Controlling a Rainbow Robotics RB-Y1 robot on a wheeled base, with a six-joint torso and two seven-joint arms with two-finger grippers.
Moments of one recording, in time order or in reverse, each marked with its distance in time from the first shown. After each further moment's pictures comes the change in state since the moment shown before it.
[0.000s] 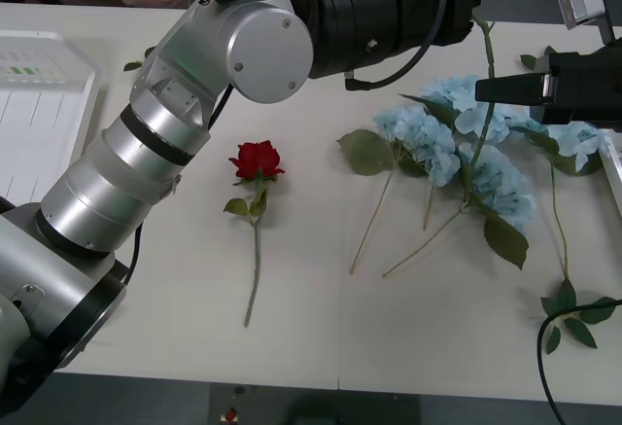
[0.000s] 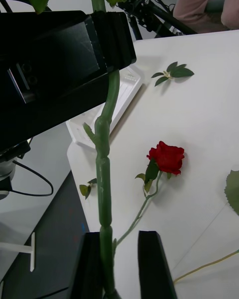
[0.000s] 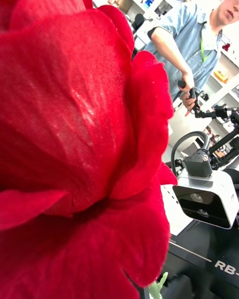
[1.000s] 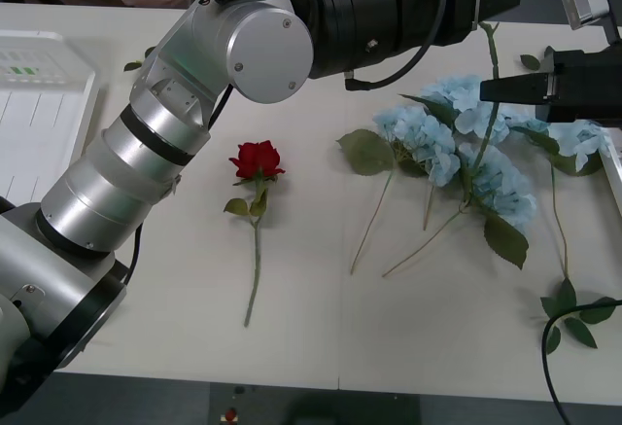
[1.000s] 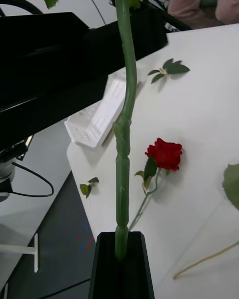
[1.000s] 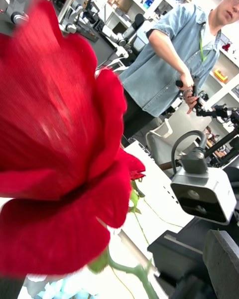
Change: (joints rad) right arm 0.000 -0.026 -0.001 0.000 0.013 0.007 -0.051; left arm 0.000 0.000 0.000 0.000 0.000 0.000 0.000
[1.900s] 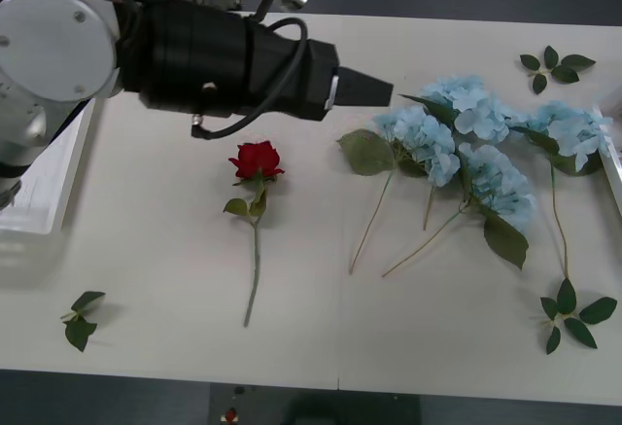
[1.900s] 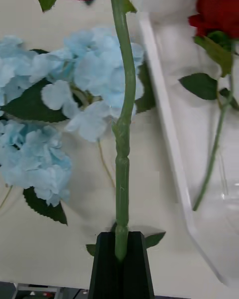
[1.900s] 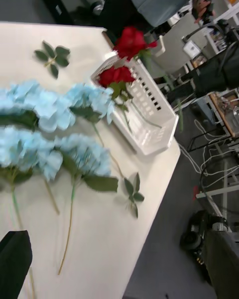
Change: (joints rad) right arm 0.053 -0.457 -0.079 0.217 0.623 0.102 -0.252; left arm 0.185 0.412 0.085 -0.330 0.439 0.374 0.009
